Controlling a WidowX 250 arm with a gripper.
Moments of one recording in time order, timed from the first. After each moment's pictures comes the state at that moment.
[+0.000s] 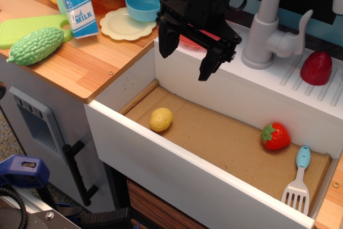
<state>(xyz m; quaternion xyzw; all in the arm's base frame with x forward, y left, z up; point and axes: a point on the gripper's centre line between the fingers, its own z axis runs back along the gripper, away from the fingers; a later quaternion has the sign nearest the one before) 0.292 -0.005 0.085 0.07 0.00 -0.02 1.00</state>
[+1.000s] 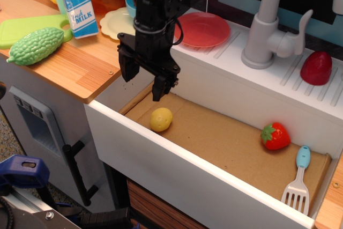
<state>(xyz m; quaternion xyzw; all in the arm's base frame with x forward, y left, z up) 0.302 0.070 -0.001 0.05 -0.03 -0.04 1.00</state>
